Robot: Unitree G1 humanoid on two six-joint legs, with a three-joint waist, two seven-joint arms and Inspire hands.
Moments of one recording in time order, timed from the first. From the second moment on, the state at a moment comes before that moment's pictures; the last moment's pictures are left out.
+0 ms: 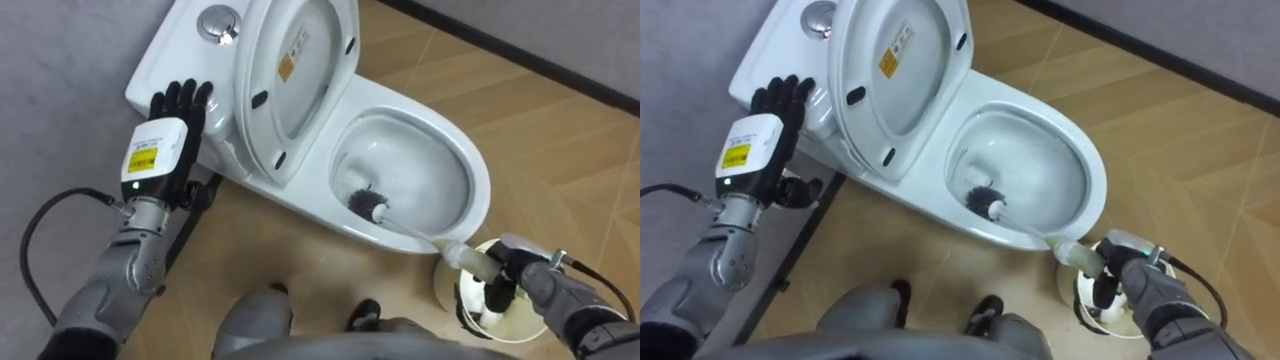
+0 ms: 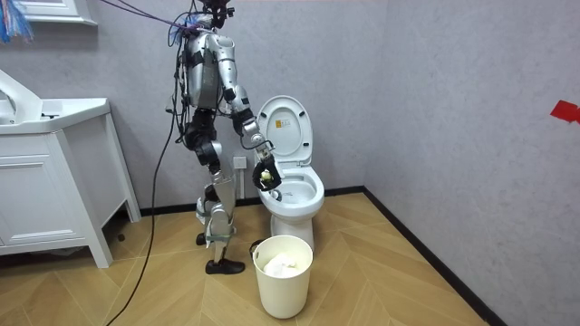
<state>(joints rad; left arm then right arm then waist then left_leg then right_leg) 0.11 0.42 -0.17 0.39 0.83 -0.24 0.42 -0.17 -0.43 0.36 1.20 -0.67 -0.03 -0.02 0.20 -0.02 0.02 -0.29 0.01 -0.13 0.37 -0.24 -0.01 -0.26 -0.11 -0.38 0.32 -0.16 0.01</state>
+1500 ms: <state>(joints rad) -0.19 0.55 -0.28 0.36 0.69 -0.15 0.53 -0.58 -0.60 0.49 1.29 -0.32 0.07 -0.11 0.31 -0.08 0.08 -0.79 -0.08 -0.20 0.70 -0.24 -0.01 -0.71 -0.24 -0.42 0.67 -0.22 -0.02</state>
